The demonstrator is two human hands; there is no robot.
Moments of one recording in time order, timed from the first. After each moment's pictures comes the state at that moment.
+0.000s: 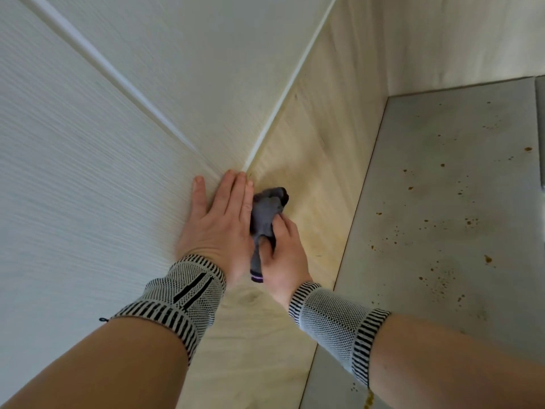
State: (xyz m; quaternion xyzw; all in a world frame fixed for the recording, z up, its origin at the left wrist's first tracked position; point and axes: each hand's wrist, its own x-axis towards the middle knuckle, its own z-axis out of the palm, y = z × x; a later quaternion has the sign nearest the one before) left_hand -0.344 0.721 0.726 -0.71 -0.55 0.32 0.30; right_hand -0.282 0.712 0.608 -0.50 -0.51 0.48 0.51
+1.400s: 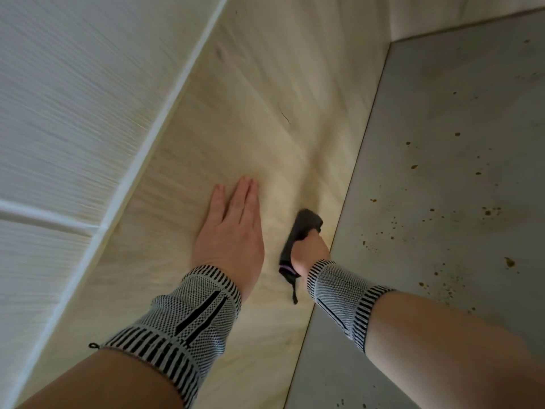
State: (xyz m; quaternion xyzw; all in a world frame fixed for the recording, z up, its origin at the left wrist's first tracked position) left_hand -0.270 0.804 0.618 -0.71 -0.51 0.43 0.23; right_hand -0.223 0.828 0.450 -0.62 -0.25 0.69 0.27
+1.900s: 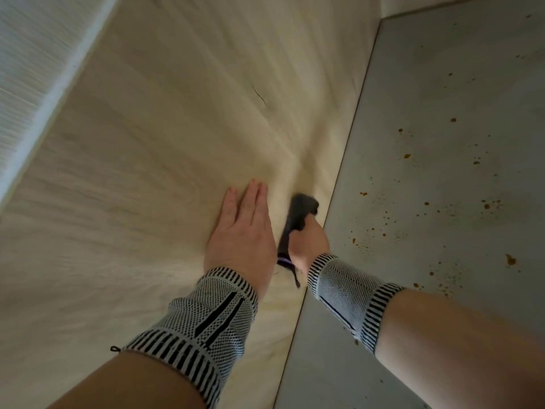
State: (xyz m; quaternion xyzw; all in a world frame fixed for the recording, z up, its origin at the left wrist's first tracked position) left_hand -0.256 0.831 0.553 -0.72 -0.49 0.45 0.19; right_hand -0.212 0.859 0.394 -0.63 -0.29 0.64 0.31
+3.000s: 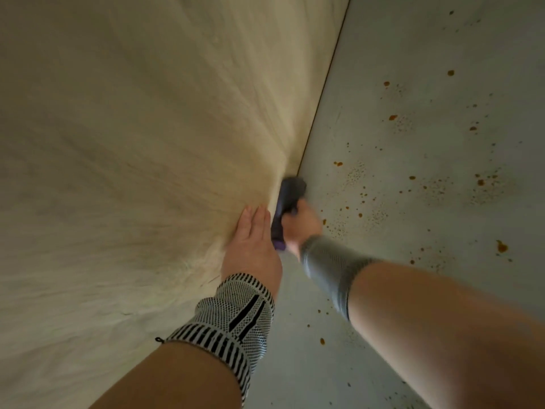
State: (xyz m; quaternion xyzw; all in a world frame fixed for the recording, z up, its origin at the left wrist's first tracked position) left_hand -0.256 0.842 0.382 -0.74 -0.40 0.53 0.08; right_hand -0.200 0.877 0.261 -0.71 -0.35 0.57 0.23
